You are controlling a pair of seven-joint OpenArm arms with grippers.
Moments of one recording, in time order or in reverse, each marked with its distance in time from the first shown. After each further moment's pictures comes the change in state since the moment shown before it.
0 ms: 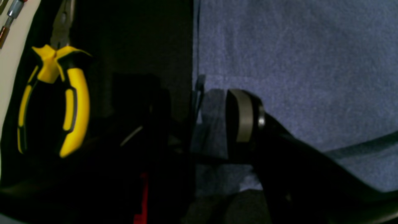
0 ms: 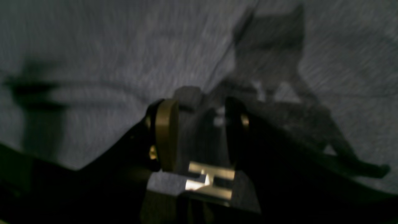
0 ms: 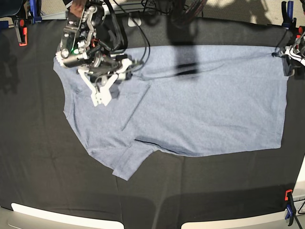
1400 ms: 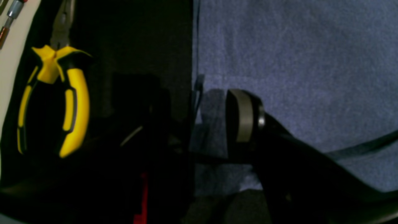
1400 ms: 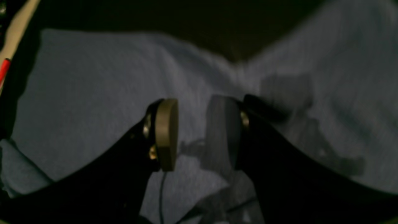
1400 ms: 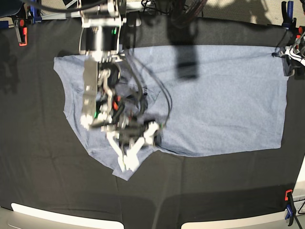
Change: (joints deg) left arm 0.0 0.0 0.0 0.0 0.0 0.0 0.0; right arm 26.2 0.1 -9.8 -23.0 2.9 0.3 15.3
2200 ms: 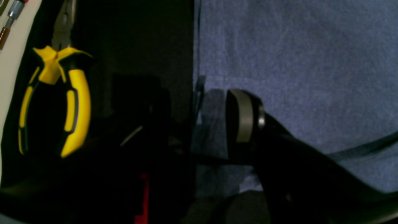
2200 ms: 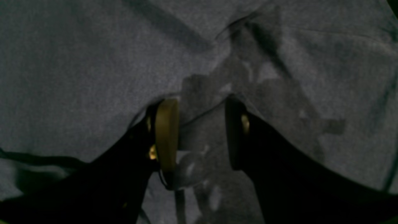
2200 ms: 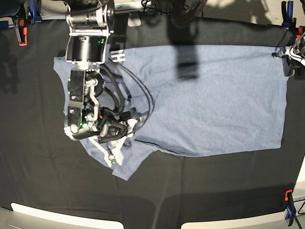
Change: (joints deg) left arm 0.0 0.0 0.0 0.0 0.0 0.0 -0.3; right arm 2.2 4.7 3.1 0.7 -6.2 0.3 -18.4
